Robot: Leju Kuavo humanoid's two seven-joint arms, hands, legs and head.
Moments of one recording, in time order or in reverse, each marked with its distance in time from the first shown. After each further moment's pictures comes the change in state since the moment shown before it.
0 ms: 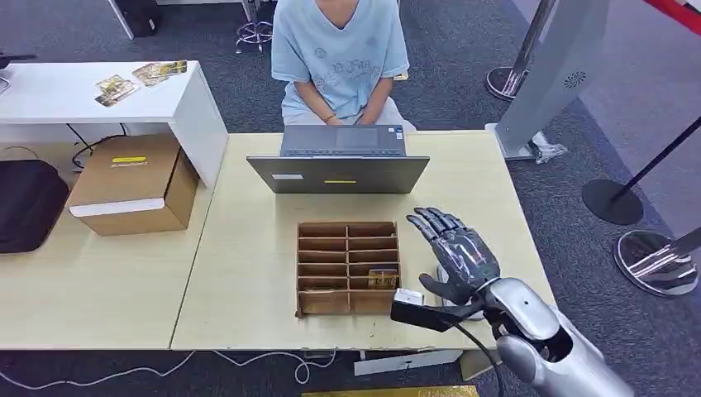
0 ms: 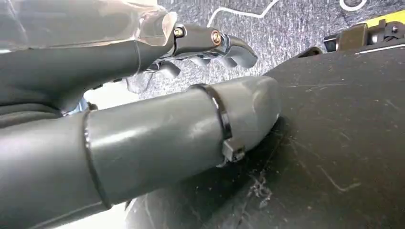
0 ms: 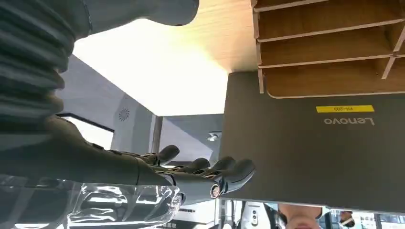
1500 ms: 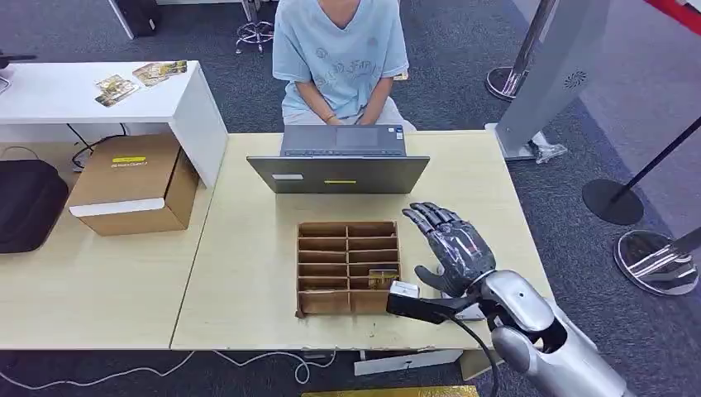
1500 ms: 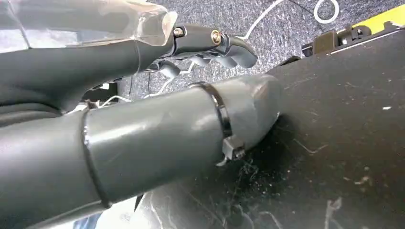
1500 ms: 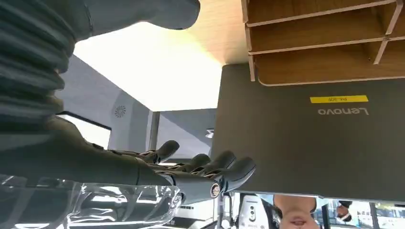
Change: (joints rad) left arm -0.023 0.002 -0.153 0.000 0.005 -0.061 -0.031; right arm -0.037 0.023 0.006 0.028 0.000 0.001 -0.010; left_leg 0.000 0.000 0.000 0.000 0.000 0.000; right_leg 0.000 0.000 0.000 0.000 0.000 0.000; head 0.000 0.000
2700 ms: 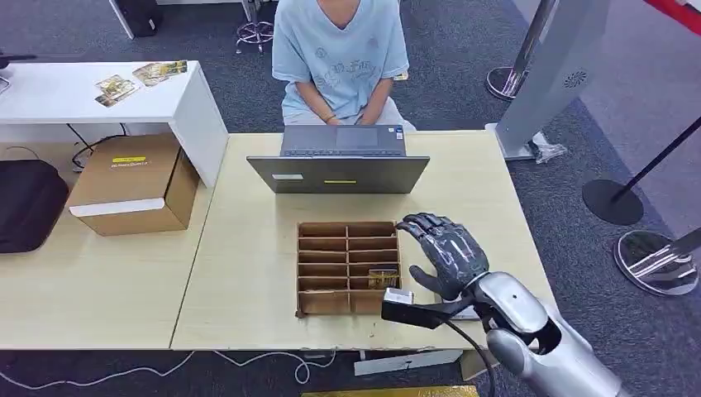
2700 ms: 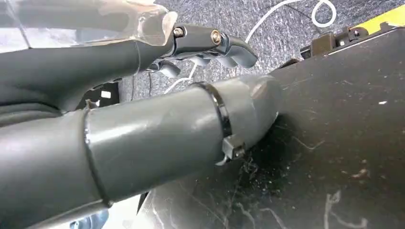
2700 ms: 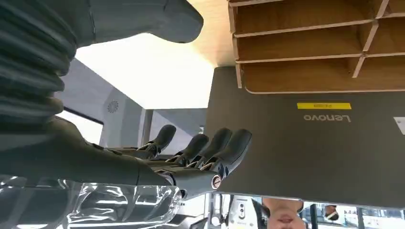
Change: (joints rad) left arm -0.004 -0.001 -0.039 0.000 -0.005 -0.009 -0.001; right arm -0.007 0.012 0.025 0.010 0.031 0.007 -0.019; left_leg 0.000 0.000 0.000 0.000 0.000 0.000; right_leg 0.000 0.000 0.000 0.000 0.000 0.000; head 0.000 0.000
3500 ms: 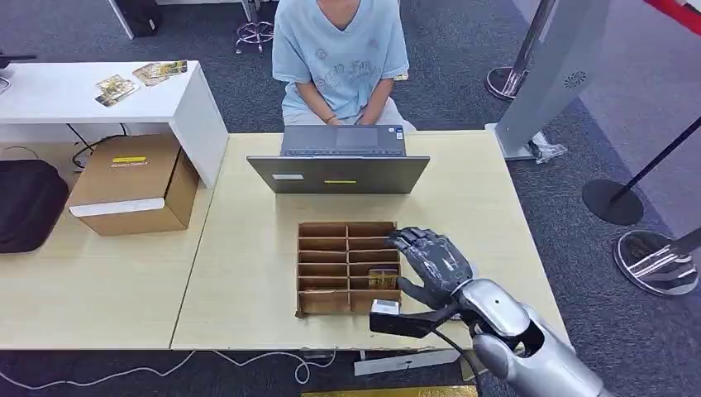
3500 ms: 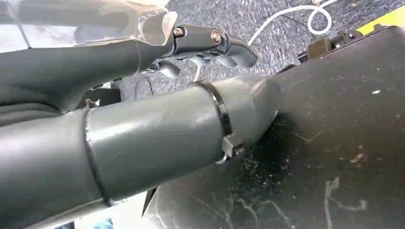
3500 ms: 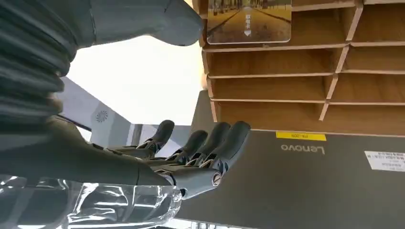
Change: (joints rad) left arm -0.007 0.000 -0.076 0.000 0.000 -0.011 -0.003; right arm -0.010 0.038 0.050 0.066 0.001 0.013 -0.021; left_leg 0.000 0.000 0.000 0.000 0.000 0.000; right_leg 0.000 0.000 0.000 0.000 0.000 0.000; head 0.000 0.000
